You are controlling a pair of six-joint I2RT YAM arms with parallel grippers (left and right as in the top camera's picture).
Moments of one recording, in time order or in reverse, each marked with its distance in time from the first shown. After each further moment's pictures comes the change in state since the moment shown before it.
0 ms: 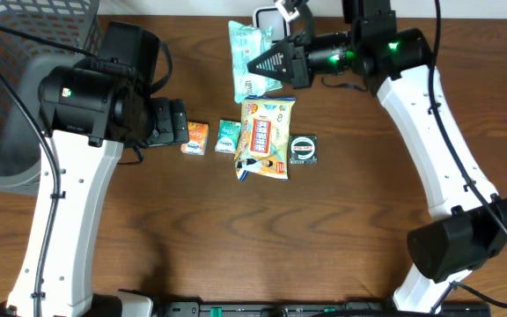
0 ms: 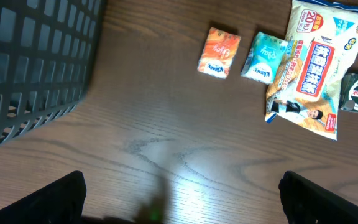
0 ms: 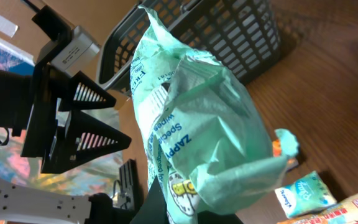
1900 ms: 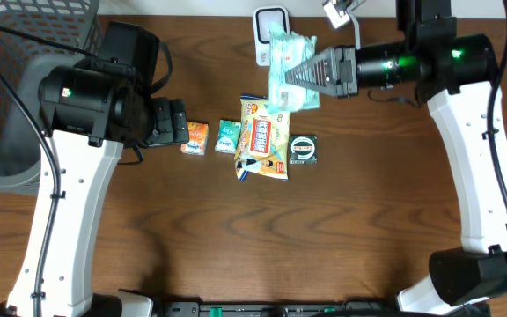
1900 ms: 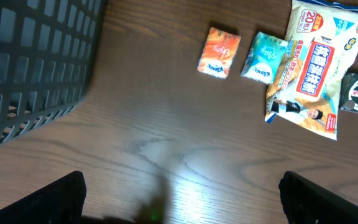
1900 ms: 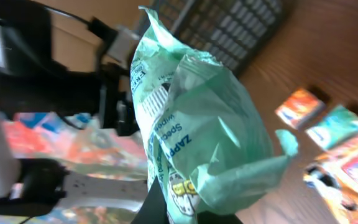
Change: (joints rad) left arm 0.000 0.000 0.000 0.000 0.000 0.000; right arm -0.127 -0.148 0.000 -0.322 -0.074 0.062
